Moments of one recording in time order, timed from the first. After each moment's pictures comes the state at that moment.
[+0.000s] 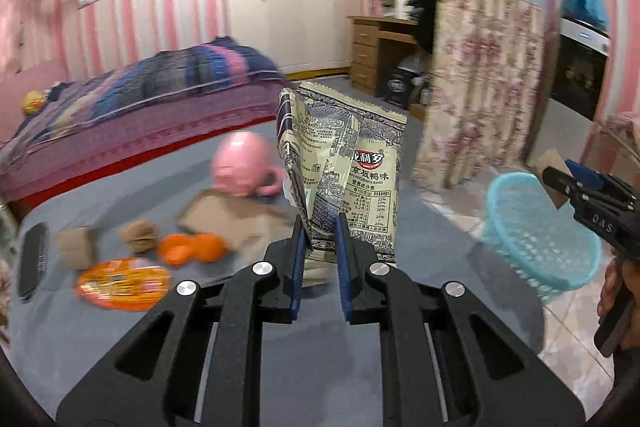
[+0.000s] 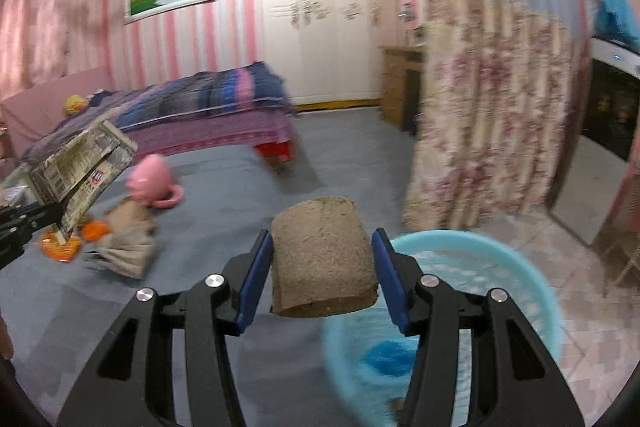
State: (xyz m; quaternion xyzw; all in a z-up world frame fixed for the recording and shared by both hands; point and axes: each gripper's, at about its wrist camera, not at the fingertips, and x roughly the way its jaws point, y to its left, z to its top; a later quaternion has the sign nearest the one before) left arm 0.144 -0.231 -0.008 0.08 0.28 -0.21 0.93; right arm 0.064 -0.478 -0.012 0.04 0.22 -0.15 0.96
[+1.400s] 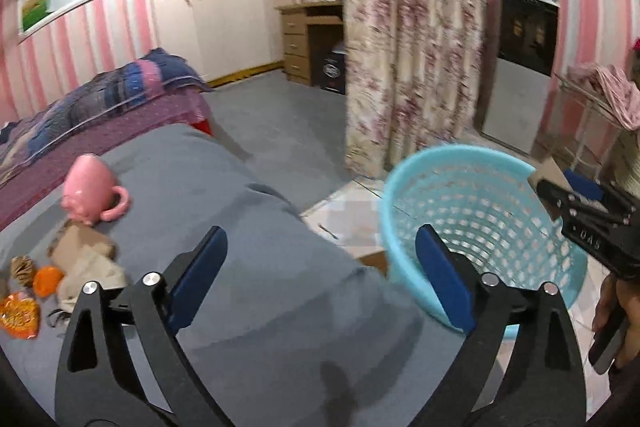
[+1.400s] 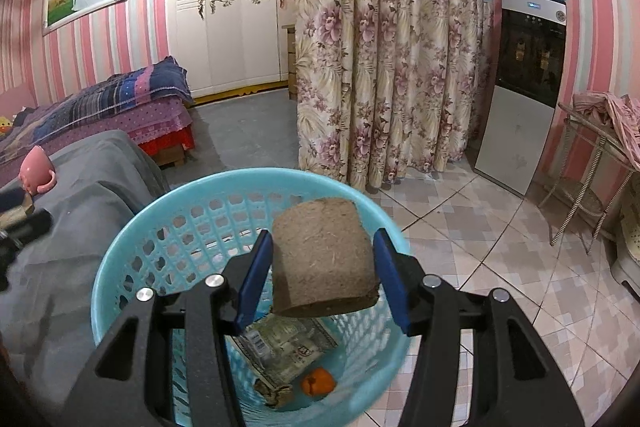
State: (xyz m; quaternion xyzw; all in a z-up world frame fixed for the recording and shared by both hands) left arm 0.140 -0.381 -0.059 0.12 0.27 -0.28 0.91; right arm 0.026 -0.591 -0.077 0.08 0.26 -0.27 0.93
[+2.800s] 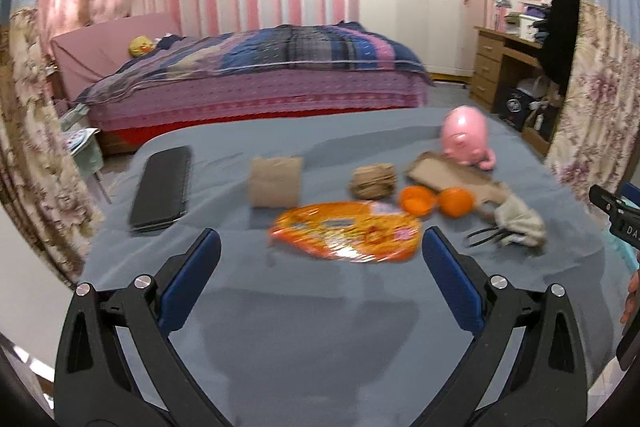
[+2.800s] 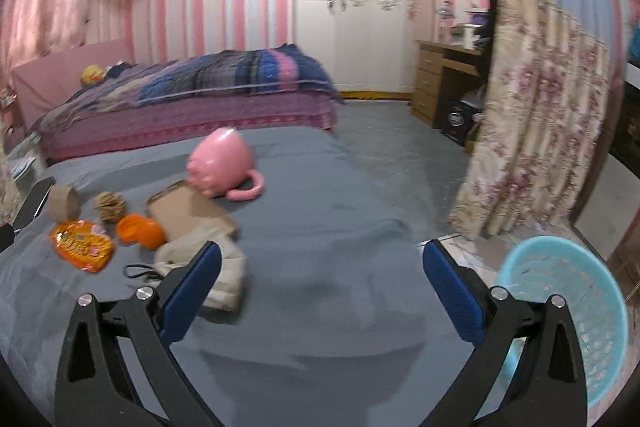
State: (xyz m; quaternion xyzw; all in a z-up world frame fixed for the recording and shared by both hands) left arm 0.166 -0.001 -0.036 0.02 0.30 0.01 0.95; right arm 0.167 -0.306 -0.041 0.01 0.27 -0.07 0.96
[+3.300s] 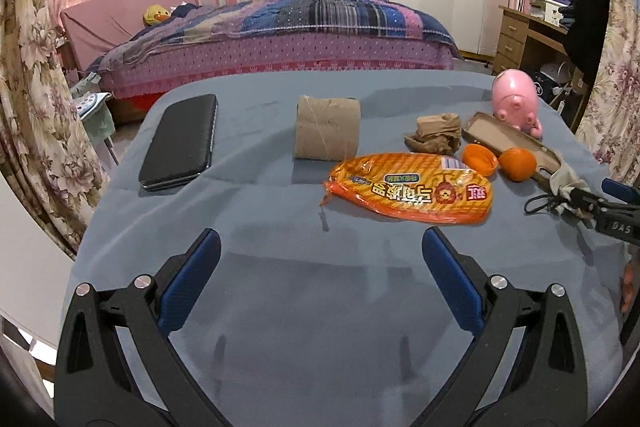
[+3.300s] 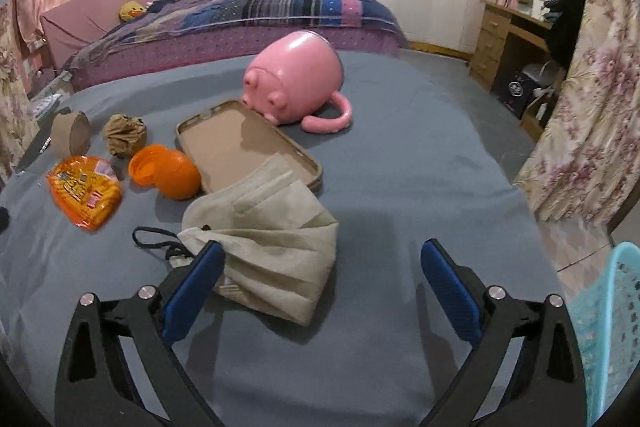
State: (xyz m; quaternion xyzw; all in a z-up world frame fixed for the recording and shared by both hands) left arm 0.191 0.037 -0.080 0.01 0.35 0.03 0.94; right arm 0.232 -0.267 -0.093 -0.01 0.37 0.02 0.93
